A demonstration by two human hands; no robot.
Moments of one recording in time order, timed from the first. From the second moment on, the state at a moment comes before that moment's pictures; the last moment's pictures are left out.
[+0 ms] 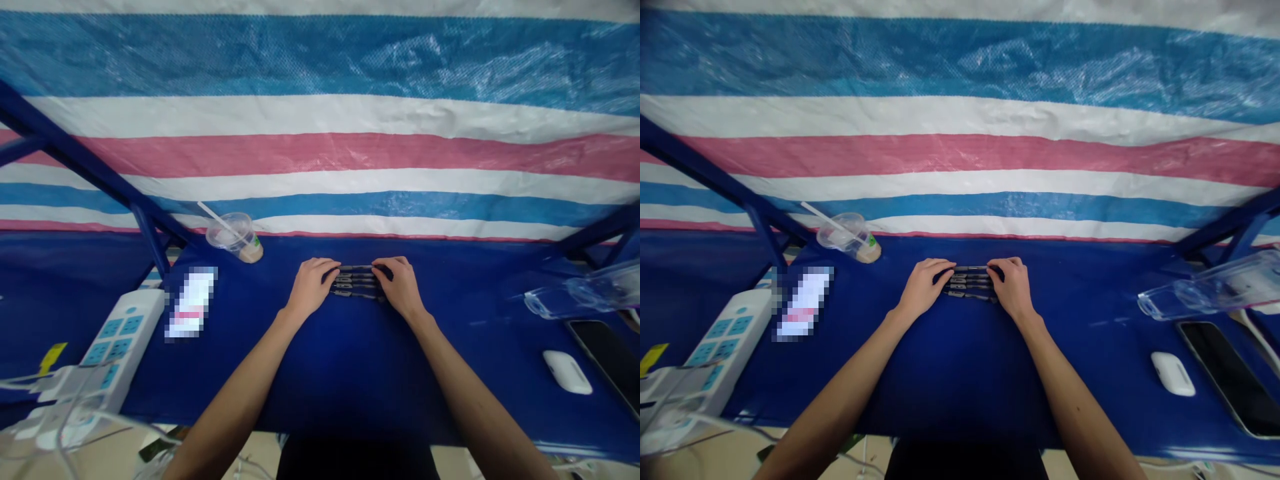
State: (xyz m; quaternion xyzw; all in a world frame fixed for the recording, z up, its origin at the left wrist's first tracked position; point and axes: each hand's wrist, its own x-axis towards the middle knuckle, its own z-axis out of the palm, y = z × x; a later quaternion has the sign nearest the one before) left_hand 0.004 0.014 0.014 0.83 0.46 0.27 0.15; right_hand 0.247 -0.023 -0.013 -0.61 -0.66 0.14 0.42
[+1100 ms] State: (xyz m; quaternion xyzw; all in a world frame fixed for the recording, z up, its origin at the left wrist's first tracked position) left_hand -0.012 -0.006 0.016 0.89 0.36 0.18 0.20; right_hand 0.251 -0.046 -0.012 -0.56 -0.76 0.14 0.30
